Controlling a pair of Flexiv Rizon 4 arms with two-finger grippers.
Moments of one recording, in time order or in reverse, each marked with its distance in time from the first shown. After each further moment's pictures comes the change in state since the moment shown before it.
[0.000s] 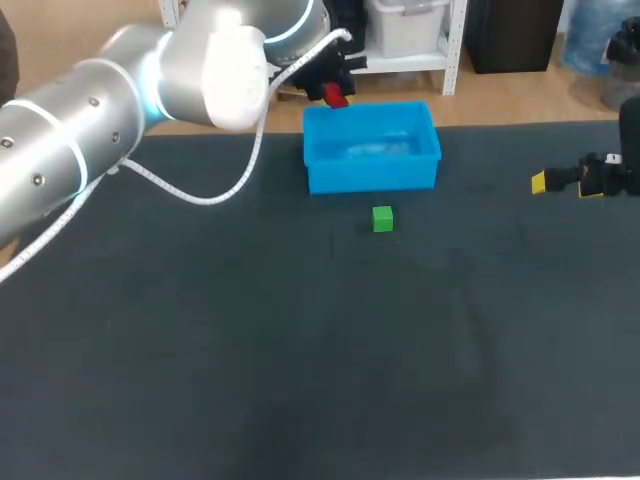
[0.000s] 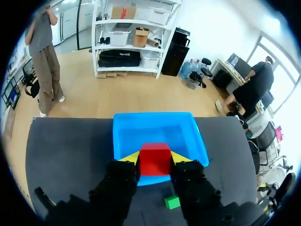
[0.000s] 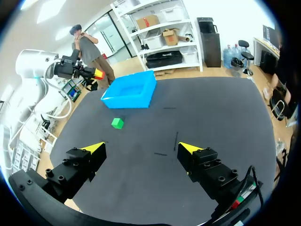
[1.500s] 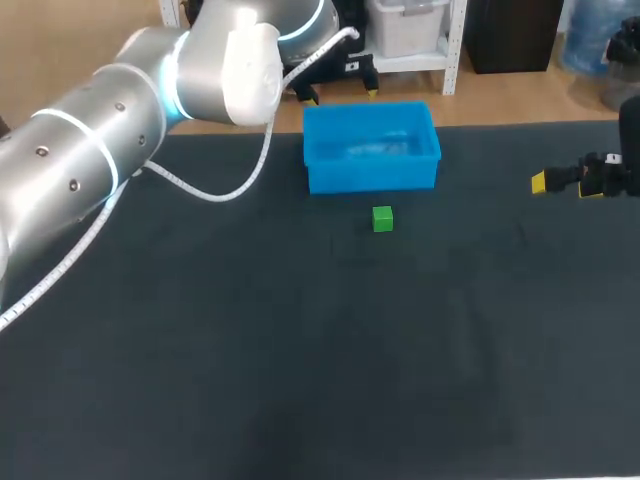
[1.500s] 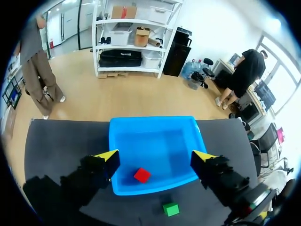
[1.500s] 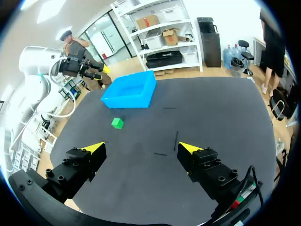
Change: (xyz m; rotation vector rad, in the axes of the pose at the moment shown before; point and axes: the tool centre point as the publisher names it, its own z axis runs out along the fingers) left arm -0.011 -0.005 0.014 -0.006 0.003 -0.014; right arm 0.000 0.000 0.000 0.000 0.000 0.000
